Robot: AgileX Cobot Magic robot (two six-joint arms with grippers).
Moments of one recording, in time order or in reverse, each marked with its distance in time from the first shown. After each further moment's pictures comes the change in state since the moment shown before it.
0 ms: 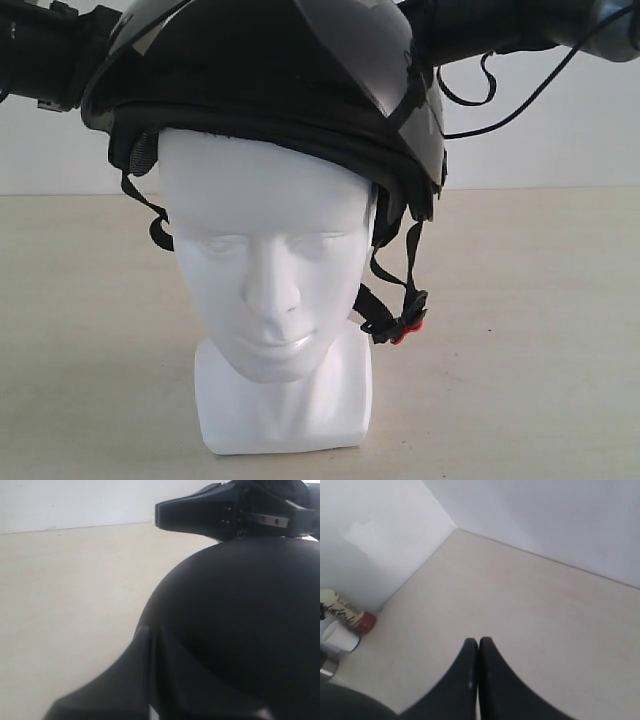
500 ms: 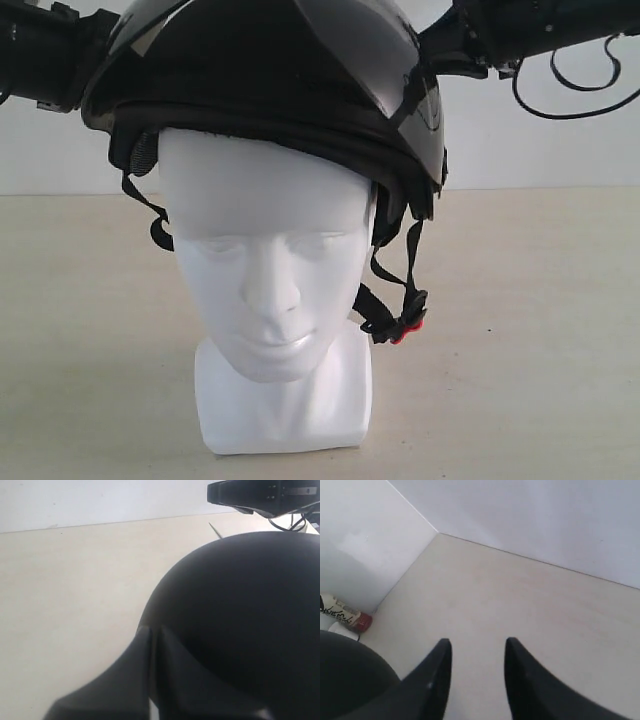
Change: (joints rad) left arm -0.004 -0.001 0.000 0.012 -0.002 0.000; right arm -0.251 -0.017 -0.003 0.010 0.221 -0.005
